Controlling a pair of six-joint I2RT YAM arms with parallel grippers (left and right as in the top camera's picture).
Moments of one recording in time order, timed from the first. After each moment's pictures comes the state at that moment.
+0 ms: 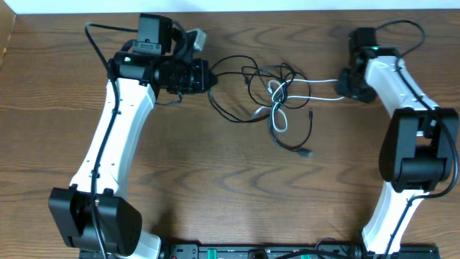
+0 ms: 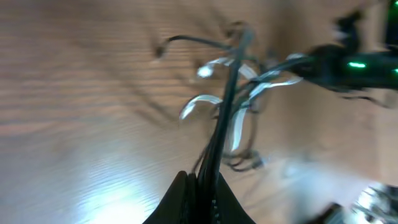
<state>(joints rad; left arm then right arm) -0.15 1.69 1.58 -0.96 0.51 -0.20 -0.01 2.12 1.61 -0.88 0.18 0.41</state>
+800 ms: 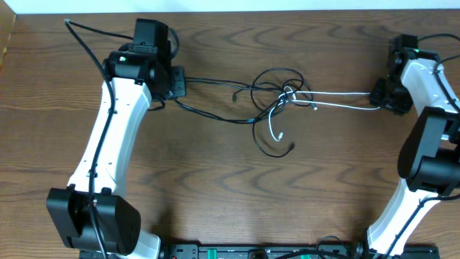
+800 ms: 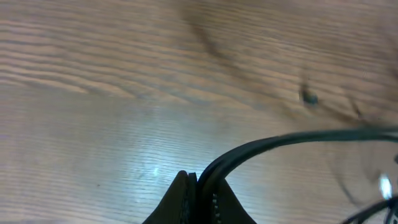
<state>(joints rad) -0.11 1.69 1.58 -1.08 -0.01 -0.23 -0.21 2.12 1.61 -0.99 0.21 0.35</state>
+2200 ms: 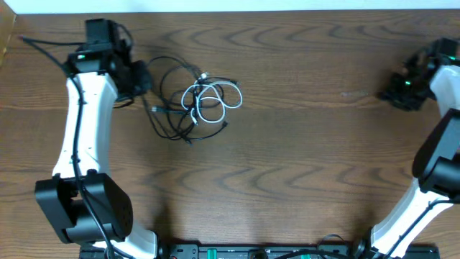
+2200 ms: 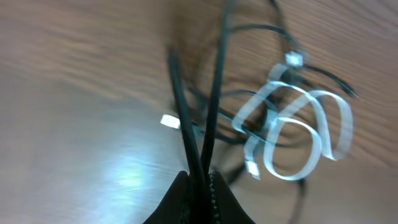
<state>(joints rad) 0.08 1.75 1.58 -1.02 0.13 -0.20 -0.32 2.12 1.61 -0.86 -0.35 0.08</state>
